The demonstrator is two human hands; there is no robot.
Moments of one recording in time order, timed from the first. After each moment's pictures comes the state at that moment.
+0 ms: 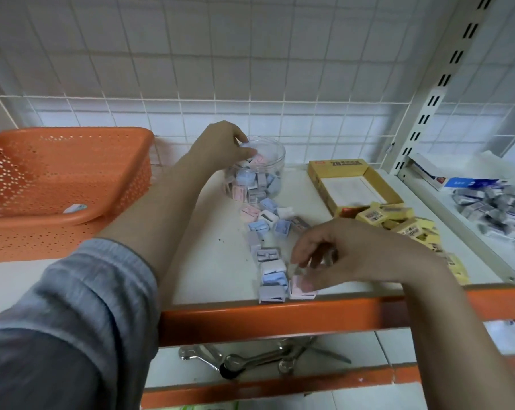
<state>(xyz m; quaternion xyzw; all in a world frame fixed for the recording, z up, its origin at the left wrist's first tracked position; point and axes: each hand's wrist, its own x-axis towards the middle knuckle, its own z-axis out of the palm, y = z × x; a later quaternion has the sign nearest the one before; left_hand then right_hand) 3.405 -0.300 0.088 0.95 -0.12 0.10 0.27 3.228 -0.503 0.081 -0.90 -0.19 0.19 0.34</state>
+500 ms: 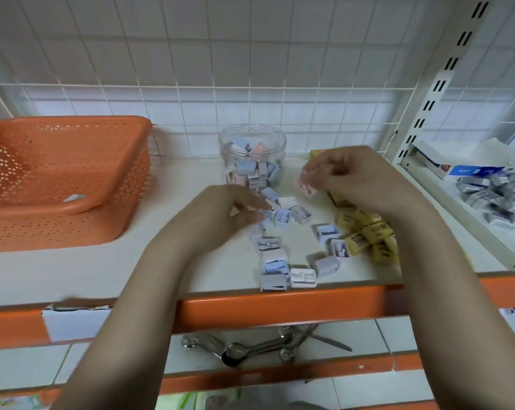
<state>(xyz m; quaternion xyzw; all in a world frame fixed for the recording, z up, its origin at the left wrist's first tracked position) 3.276 -0.287 0.054 0.92 -0.24 0.01 0.32 3.273 -0.510 0.091 -0.89 -0.10 -0.04 0.45</state>
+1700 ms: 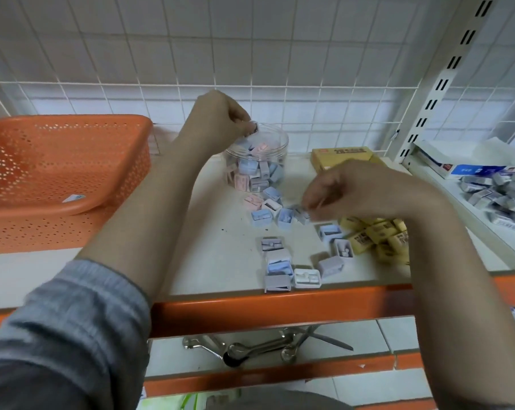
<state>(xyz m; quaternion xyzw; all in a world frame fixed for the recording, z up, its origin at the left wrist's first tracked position) 3.373 -0.297 0.108 0.91 -0.14 0.17 0.34 3.266 -0.508 0.106 -0.94 -0.14 0.12 0.30</state>
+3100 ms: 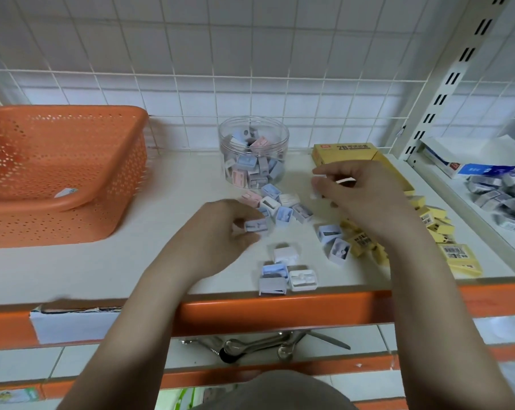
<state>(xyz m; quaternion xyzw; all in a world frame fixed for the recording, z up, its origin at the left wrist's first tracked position) 3.259 -0.291 0.038 0.93 -0.19 0.01 0.31 3.264 -0.500 0.070 -0.87 0.00 -0.11 0.47</state>
